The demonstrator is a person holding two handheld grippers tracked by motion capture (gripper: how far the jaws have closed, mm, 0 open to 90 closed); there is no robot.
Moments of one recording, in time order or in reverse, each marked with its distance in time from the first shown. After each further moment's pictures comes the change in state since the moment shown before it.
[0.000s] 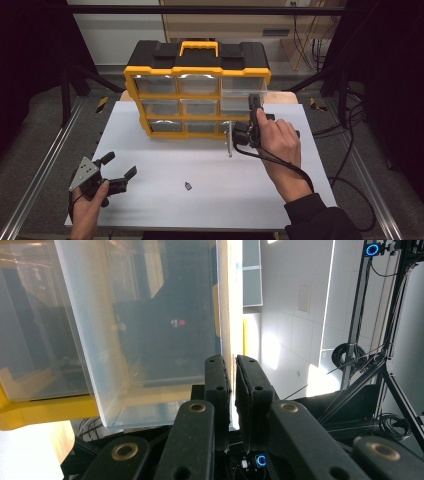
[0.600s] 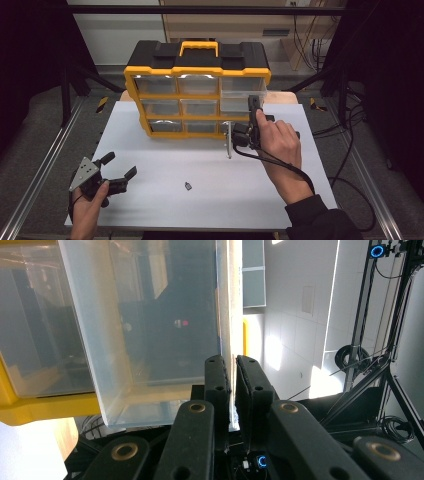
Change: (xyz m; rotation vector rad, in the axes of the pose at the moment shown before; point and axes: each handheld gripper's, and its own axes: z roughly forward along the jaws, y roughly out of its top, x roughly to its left) left arm 0.000 0.000 0.000 0.000 0.000 0.001; right arm -0.002 0.001 -0.004 0.000 0.015 -0.009
